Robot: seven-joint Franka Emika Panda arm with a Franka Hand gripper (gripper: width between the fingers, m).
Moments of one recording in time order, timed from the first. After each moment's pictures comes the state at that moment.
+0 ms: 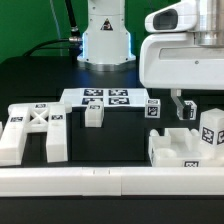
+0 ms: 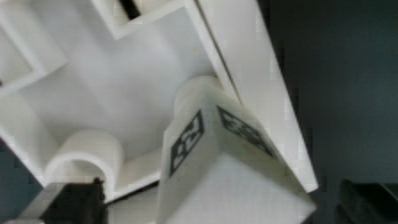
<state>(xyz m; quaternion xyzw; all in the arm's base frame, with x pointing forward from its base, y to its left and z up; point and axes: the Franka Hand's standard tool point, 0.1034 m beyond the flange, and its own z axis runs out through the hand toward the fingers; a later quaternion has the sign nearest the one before) 0.638 0.115 0.079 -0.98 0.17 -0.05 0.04</state>
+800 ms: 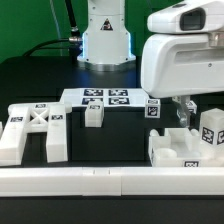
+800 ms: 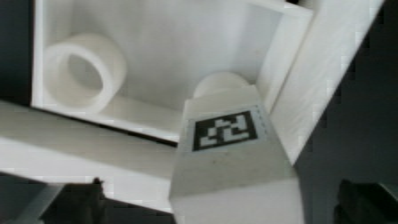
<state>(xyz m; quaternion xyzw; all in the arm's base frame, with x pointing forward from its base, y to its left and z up) 0.640 0.114 0.077 -0.99 -0.15 -0.07 0.00</state>
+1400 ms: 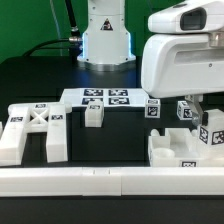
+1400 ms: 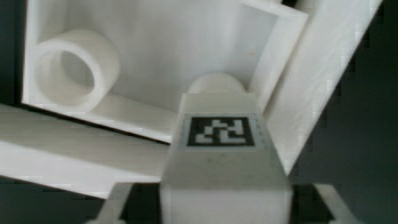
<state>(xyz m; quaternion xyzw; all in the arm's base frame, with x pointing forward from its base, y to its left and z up) 0.640 0.114 0.077 -0.99 -0.11 -0.07 0.00</state>
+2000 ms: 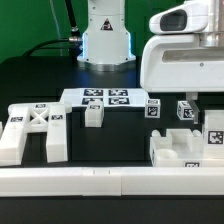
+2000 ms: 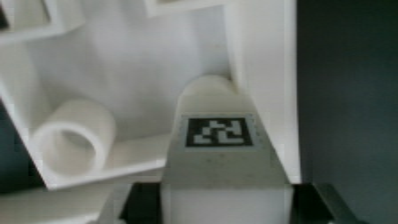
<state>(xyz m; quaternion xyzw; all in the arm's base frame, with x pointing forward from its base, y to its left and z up) 0.639 0.116 0.077 -0.98 0.17 -0.07 0.03</state>
